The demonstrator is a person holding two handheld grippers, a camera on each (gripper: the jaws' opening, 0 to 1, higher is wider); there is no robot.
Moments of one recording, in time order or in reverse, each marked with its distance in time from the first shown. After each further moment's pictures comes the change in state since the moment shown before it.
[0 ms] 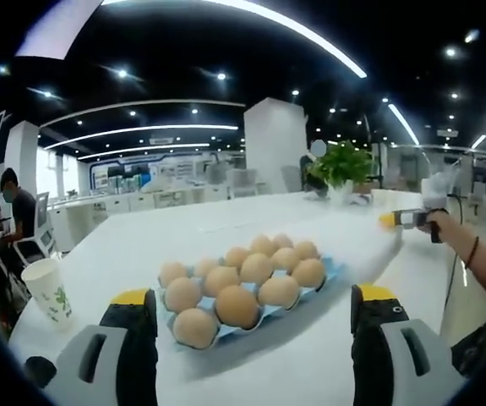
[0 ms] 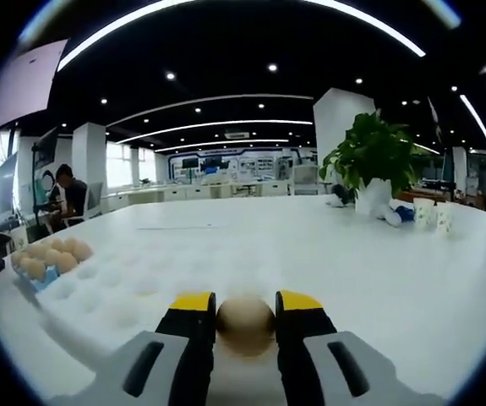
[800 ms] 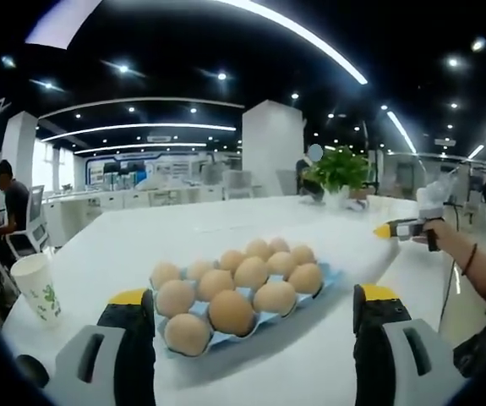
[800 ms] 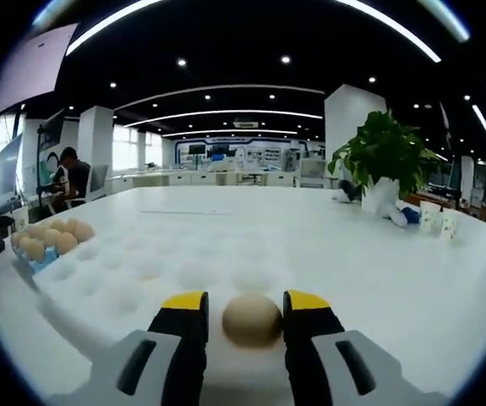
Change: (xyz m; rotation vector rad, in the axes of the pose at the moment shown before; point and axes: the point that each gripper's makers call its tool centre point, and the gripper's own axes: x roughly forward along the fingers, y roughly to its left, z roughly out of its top) left arm 0.009 -0.004 0.004 -0.022 -0.013 -0.026; right arm 0.003 0.011 -0.017 -0.057 0.080 0.019
